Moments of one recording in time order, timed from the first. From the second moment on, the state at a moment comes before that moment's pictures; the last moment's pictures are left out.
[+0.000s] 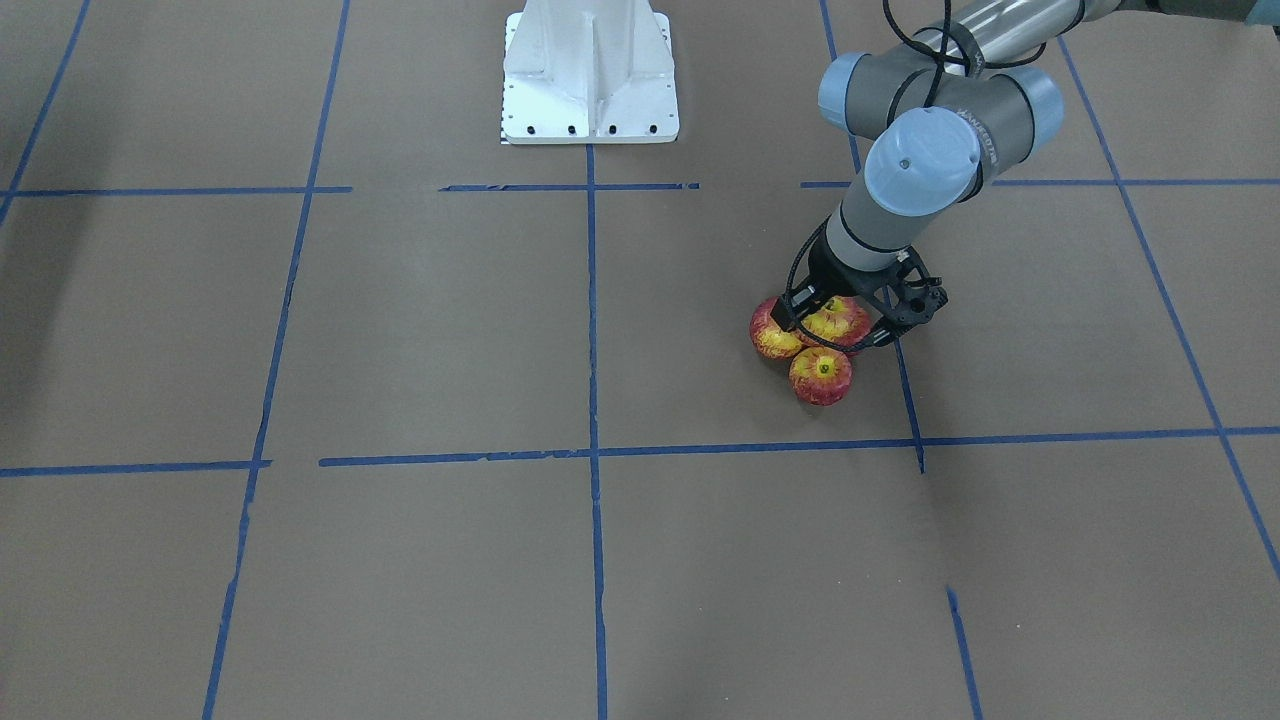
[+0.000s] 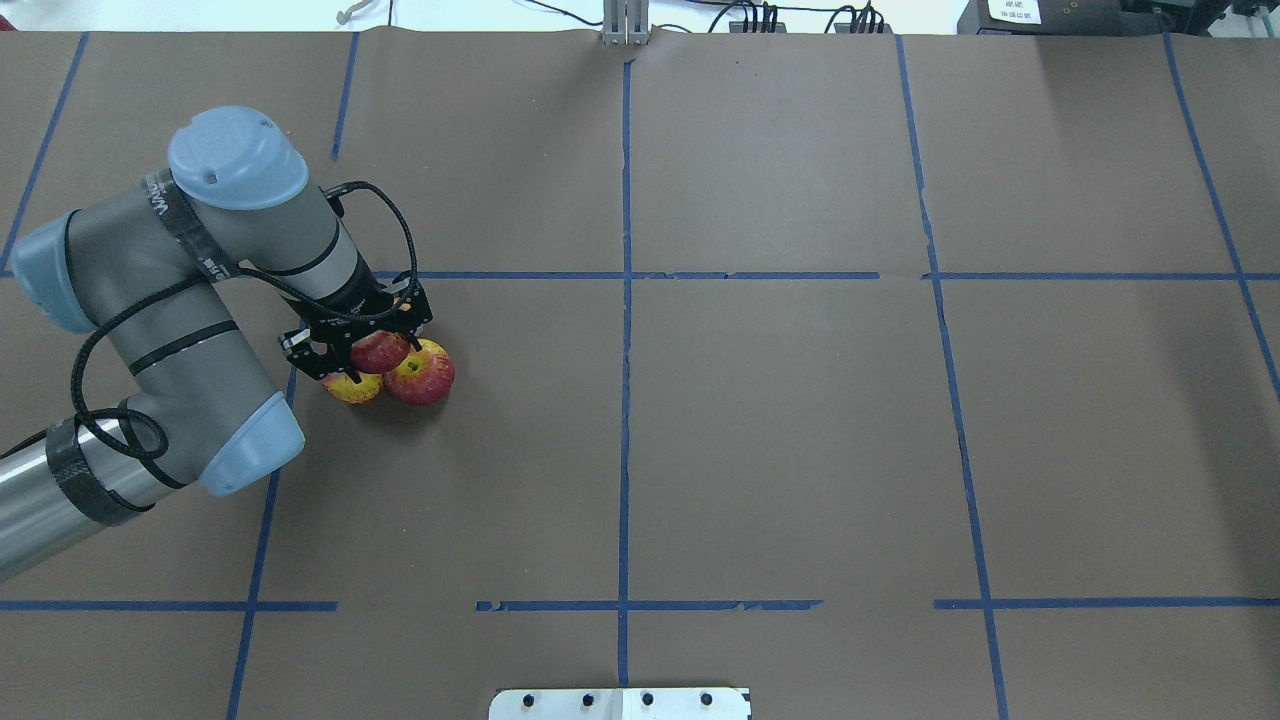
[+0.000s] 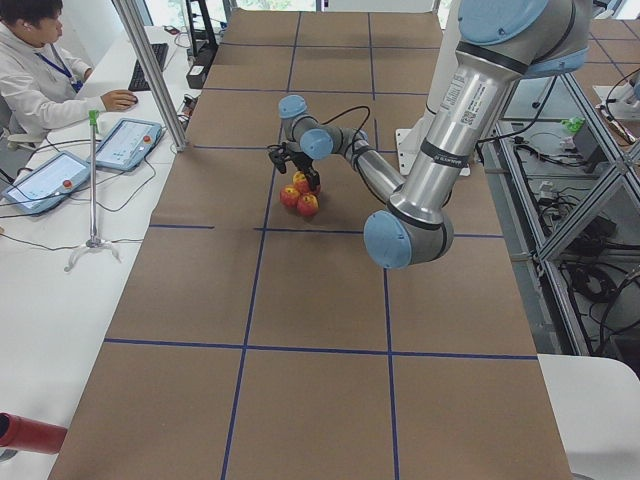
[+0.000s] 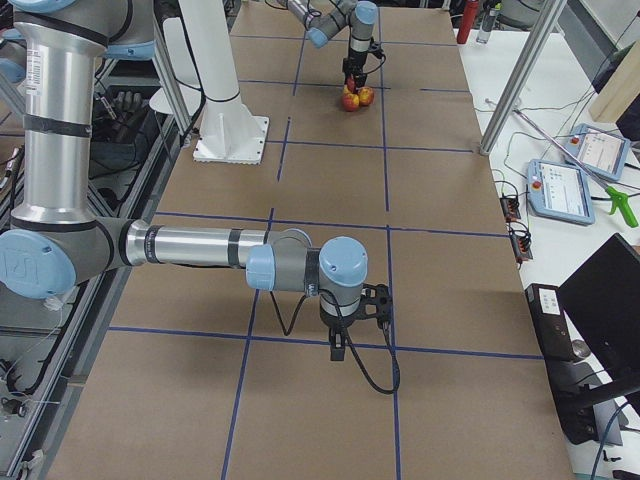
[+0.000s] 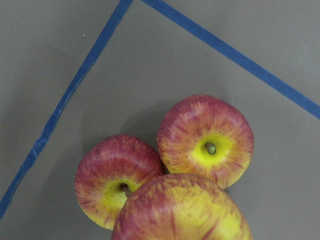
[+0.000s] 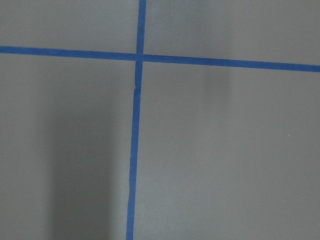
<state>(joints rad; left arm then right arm) -0.73 -2.04 -1.72 -1.58 -2.16 -1.57 1.59 -1.71 1.71 -1.58 2.29 -0.06</state>
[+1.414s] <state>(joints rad) -0.73 -2.03 -1.72 -1.58 -2.14 -1.56 1.59 -1.71 1.71 -1.58 2.29 -0.06</state>
